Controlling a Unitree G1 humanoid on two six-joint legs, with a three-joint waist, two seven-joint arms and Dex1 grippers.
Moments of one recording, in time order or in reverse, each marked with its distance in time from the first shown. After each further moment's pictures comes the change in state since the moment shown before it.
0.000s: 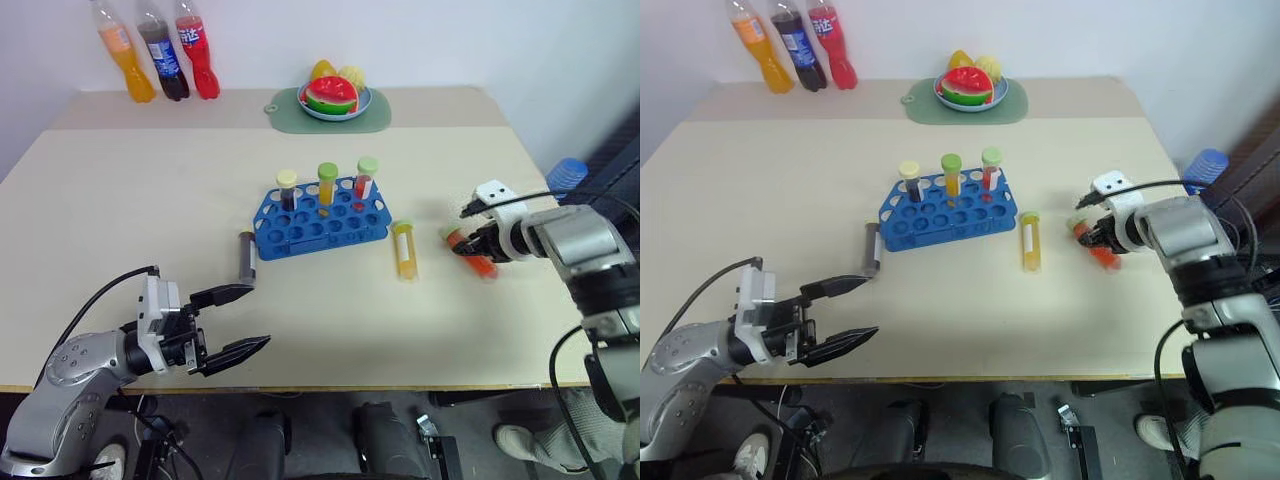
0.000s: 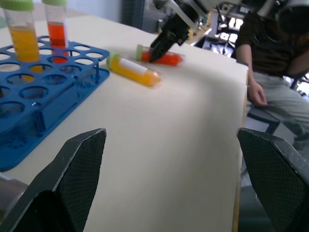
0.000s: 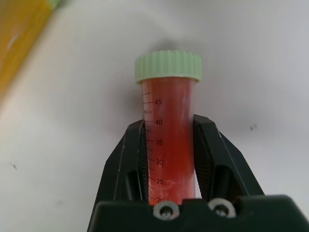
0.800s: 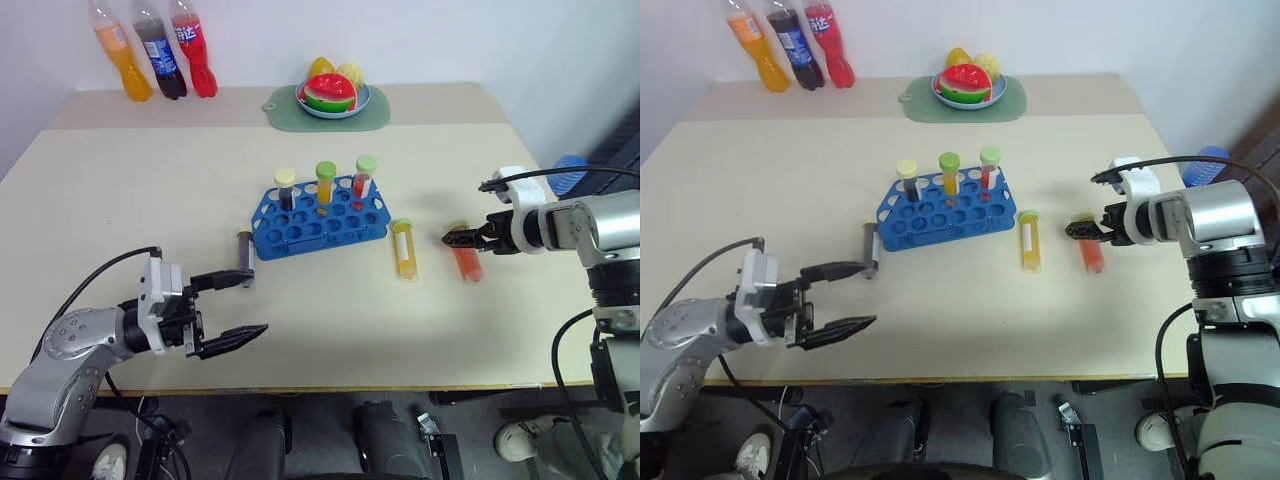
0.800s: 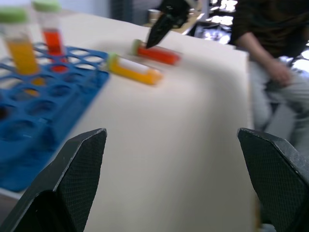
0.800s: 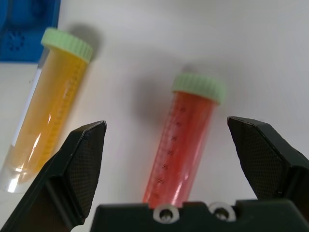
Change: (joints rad) left arm -0.091 0.073 -0.021 0.050 0.006 0.008 -0.071; right arm -0.112 0.033 -0.154 0.000 0.198 0.424 -0.091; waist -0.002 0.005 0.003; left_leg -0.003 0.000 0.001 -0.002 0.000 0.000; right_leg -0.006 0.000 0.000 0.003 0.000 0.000
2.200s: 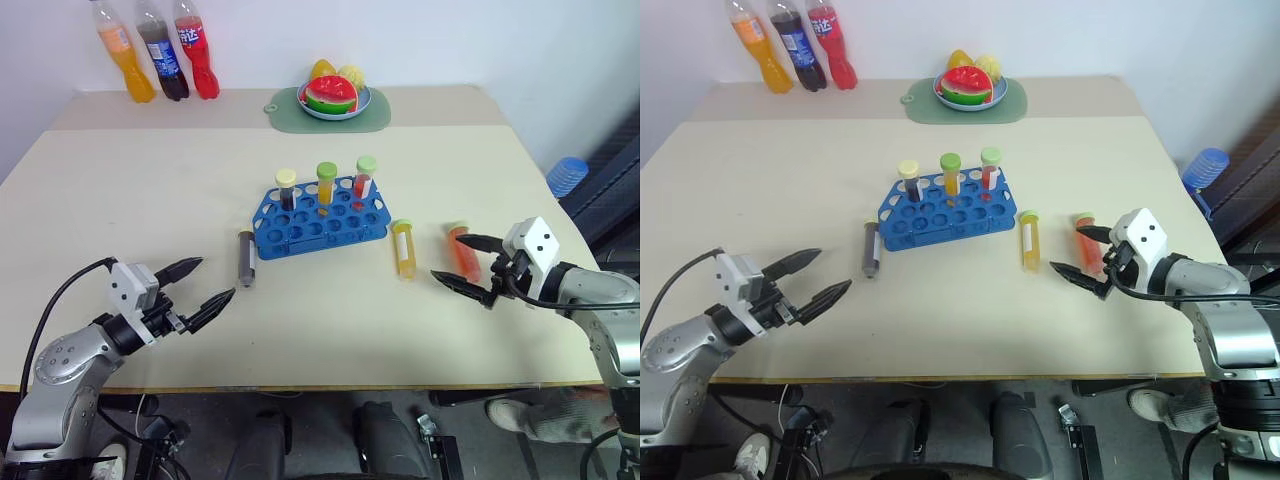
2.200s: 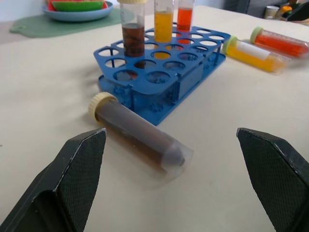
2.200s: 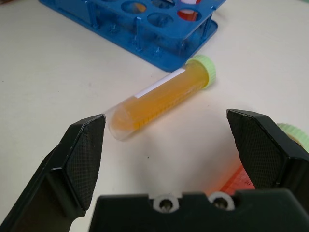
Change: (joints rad) left arm 0.046 -0.112 0.076 0.142 0.140 -0.141 0.294; right arm 0.692 0.022 -0.294 -0.423 0.016 -0.953 0.218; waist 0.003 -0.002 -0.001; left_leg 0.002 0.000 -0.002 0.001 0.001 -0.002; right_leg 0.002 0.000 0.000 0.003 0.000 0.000
